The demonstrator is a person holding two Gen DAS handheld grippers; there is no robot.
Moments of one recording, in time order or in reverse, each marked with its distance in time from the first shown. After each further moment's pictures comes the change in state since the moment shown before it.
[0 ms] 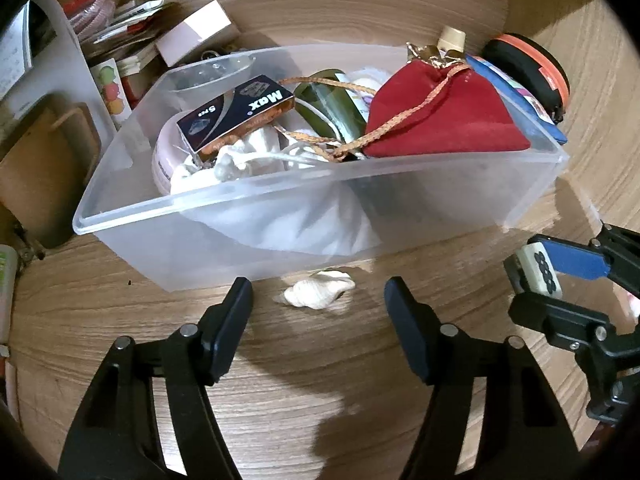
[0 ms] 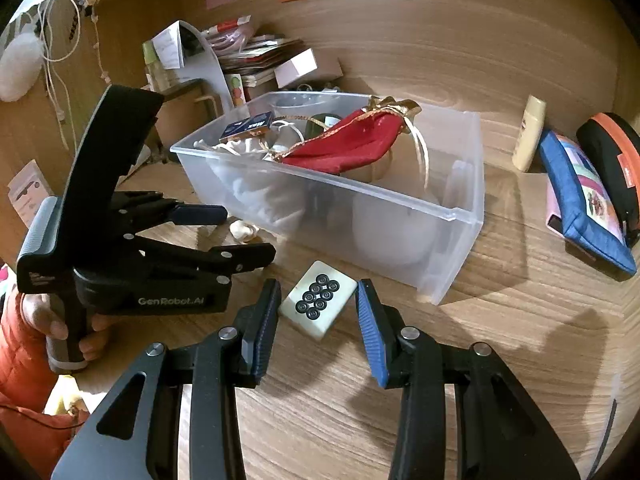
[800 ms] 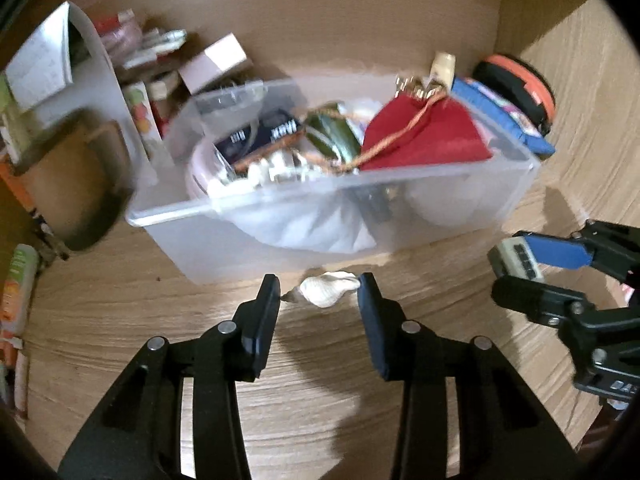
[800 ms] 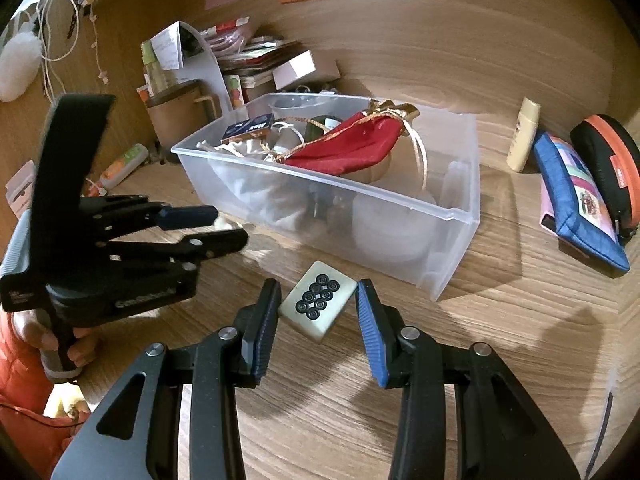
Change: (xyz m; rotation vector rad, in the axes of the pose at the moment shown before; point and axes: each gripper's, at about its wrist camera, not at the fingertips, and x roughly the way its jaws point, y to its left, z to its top) left arm -0.033 -0.002 -0.007 0.005 -0.108 0.018; right arm -0.006 0.004 0.002 0.006 -0.001 -0.034
